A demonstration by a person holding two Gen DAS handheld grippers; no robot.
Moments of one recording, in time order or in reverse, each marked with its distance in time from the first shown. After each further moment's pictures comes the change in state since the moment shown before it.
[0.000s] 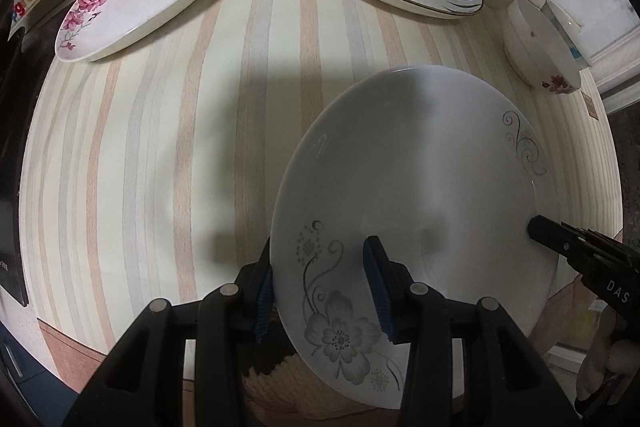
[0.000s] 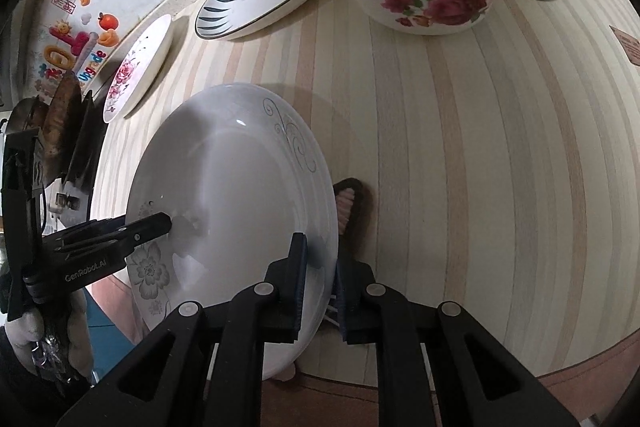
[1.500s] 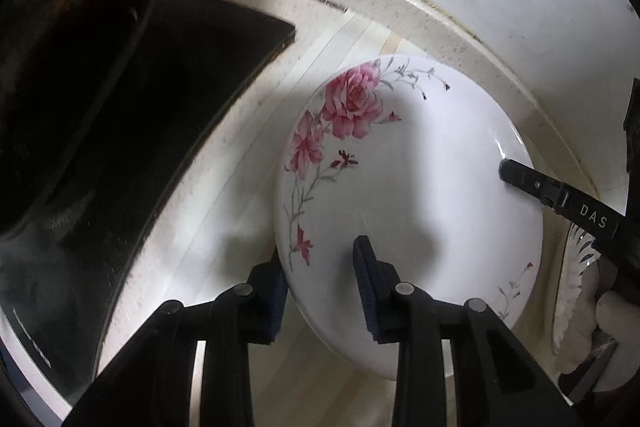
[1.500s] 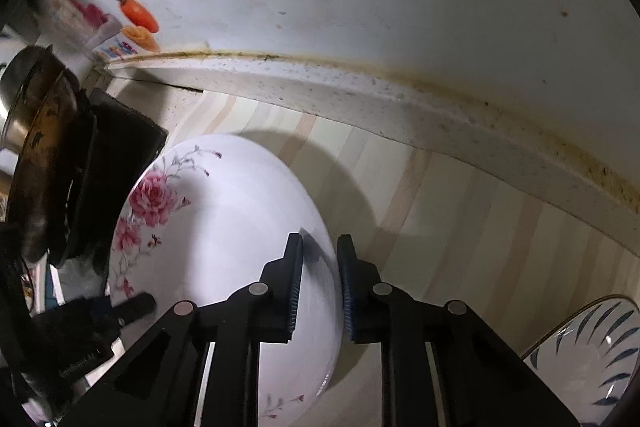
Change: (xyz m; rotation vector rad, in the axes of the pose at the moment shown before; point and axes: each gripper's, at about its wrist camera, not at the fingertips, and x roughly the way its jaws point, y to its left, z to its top) left arm -0.004 0.227 0.152 -0.528 -0.199 0.048; right arm 0.180 0.268 0.300 -0.444 0.027 0.059
